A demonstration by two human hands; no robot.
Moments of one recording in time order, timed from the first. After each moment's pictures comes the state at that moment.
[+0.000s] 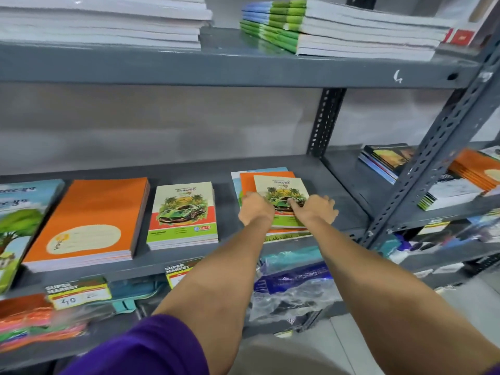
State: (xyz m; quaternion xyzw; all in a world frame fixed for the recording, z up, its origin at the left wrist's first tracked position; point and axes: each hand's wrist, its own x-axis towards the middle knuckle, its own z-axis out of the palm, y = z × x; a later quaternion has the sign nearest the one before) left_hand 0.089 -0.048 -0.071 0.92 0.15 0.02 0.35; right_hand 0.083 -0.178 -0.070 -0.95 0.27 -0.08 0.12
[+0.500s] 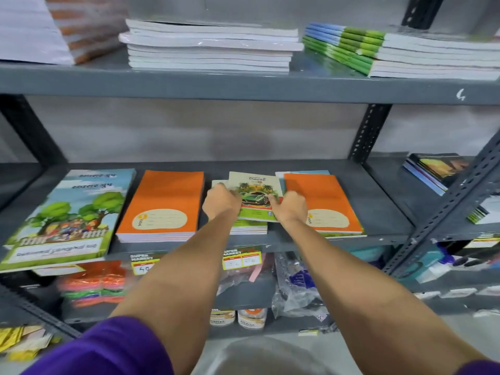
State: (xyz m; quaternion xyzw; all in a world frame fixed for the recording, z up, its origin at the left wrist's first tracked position) left_hand 0.050 0.142 -0.033 0.91 0.25 0.12 0.30; right_hand 0.052 -0.010 -0.040 -0.95 0.10 -0.07 0.27
